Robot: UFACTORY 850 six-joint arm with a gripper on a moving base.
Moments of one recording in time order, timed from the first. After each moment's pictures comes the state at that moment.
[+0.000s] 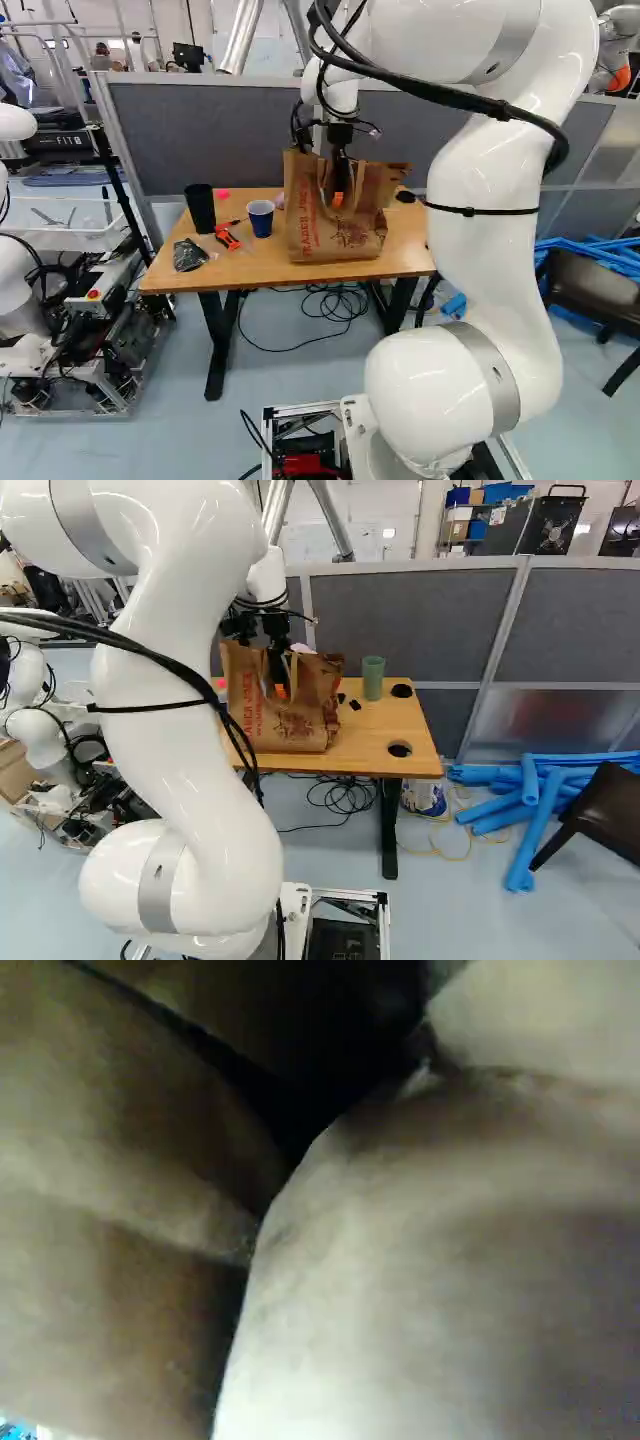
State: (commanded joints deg) arm 4.4 -21.7 -80.3 0.0 -65.2 -81.9
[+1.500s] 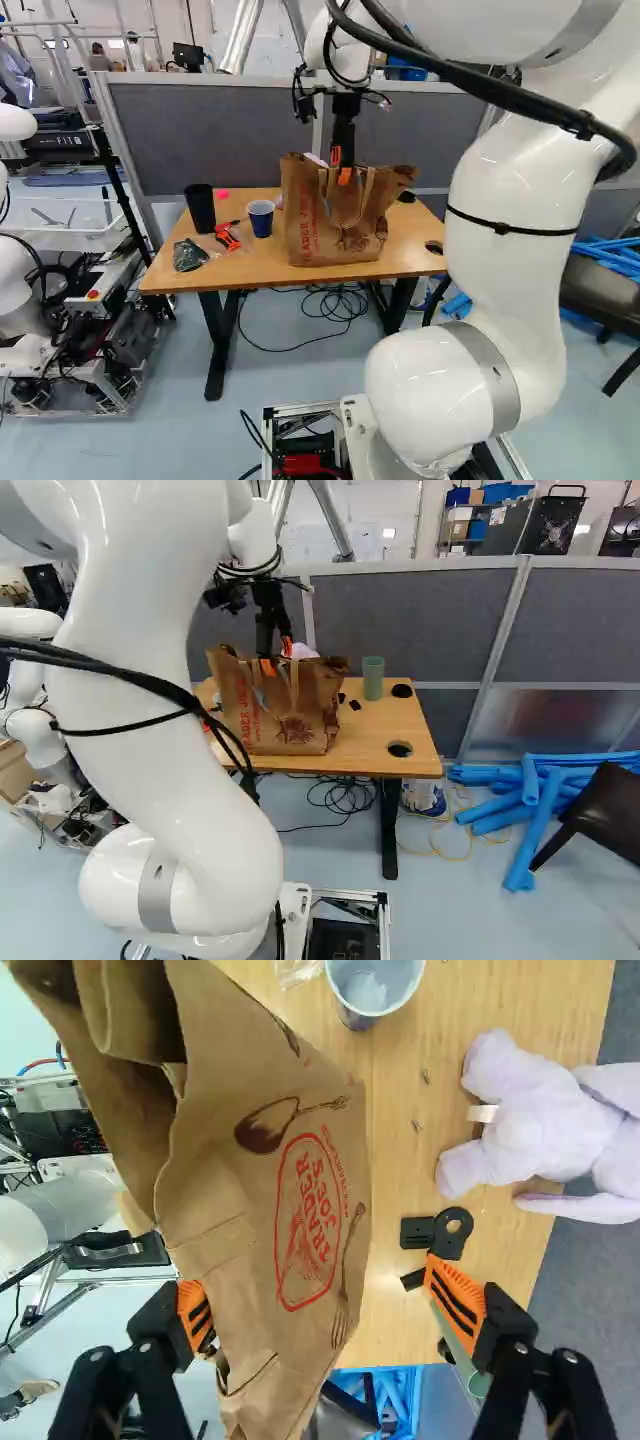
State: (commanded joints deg) arm 4.4 -12.1 -80.2 0.0 -65.2 -81.9
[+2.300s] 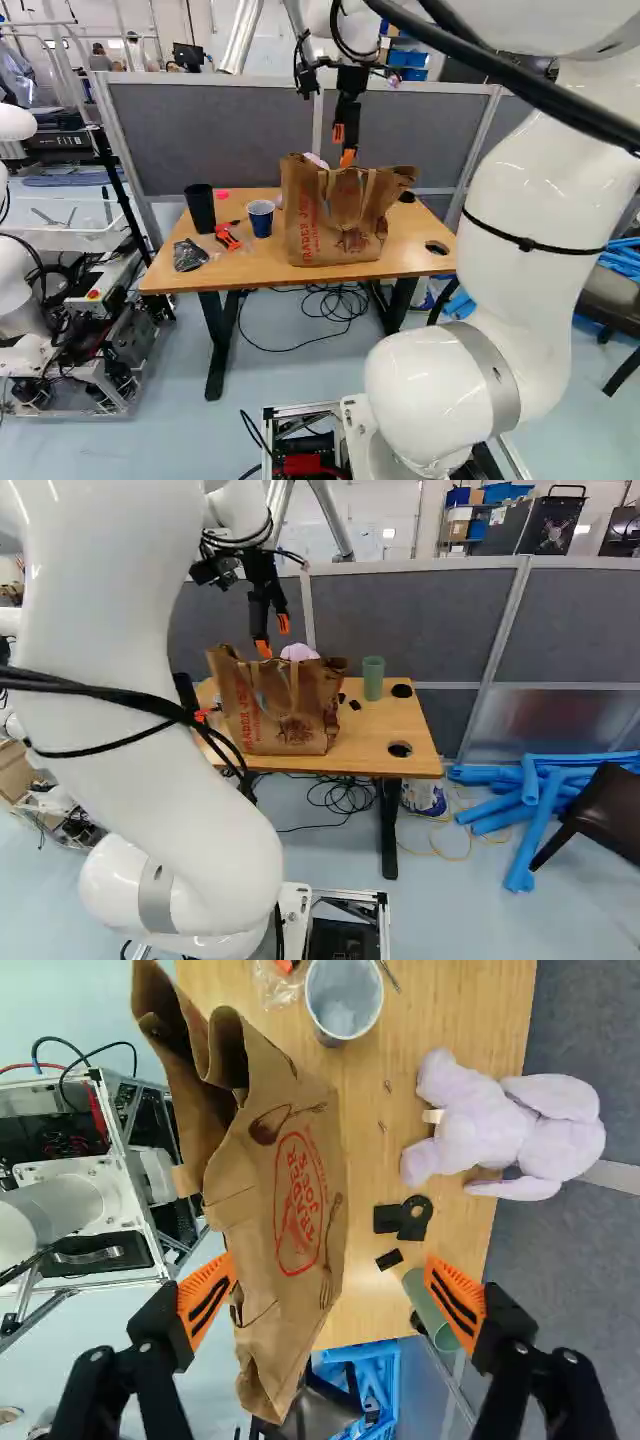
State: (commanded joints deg) arm 4.4 -6.5 -81.3 0.0 -65.2 -81.9
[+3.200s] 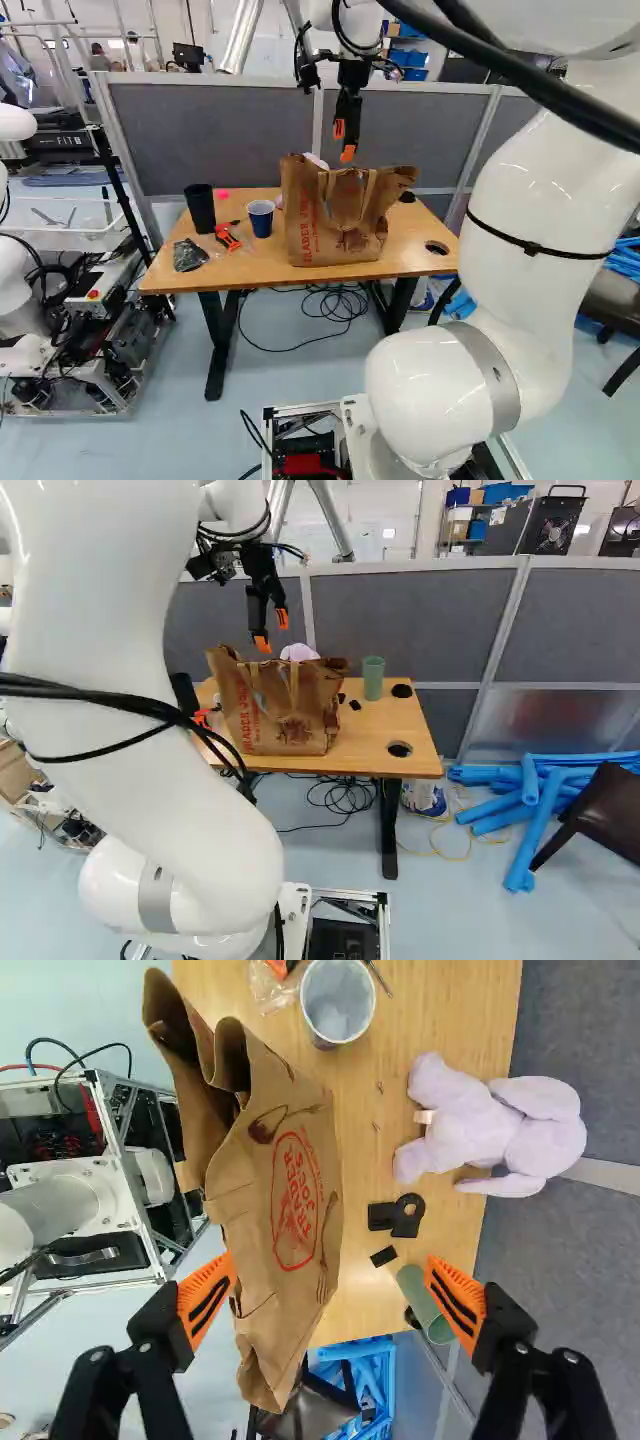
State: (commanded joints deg) arm 4.4 -6.1 -81.5 0.0 -65.2 -81.9
